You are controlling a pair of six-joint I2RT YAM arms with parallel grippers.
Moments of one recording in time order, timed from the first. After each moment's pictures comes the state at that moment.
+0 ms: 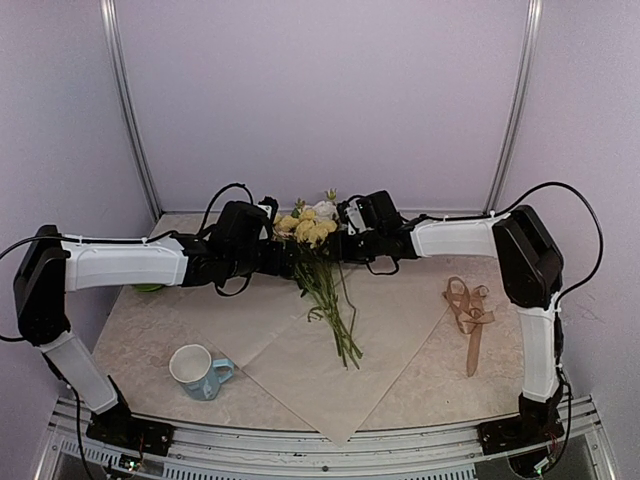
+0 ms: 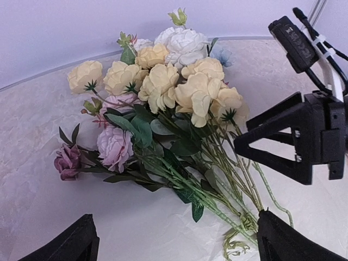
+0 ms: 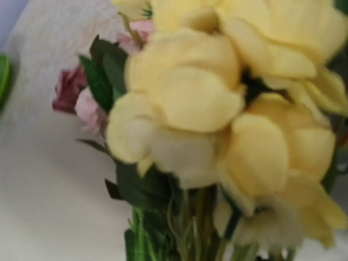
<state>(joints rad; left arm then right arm) -0.77 1.65 1.11 -0.05 -0.32 -0.31 0.66 2.13 1.55 -0.04 -0.24 0.49</state>
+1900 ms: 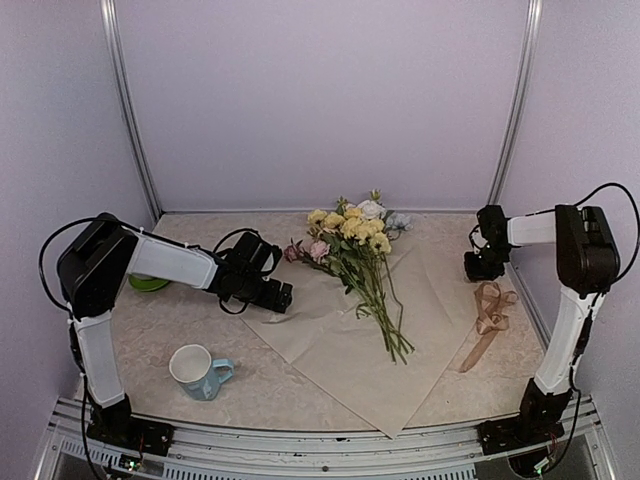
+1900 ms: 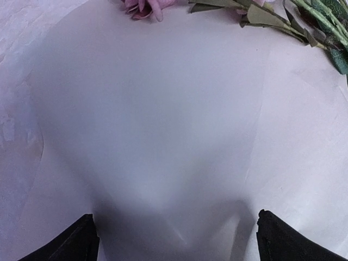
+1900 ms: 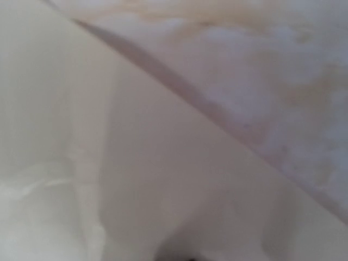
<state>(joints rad) -0.65 1.95 1.11 -0.10 -0.11 -0.24 0.03 1.96 1.25 -0.45 0.08 0.06</state>
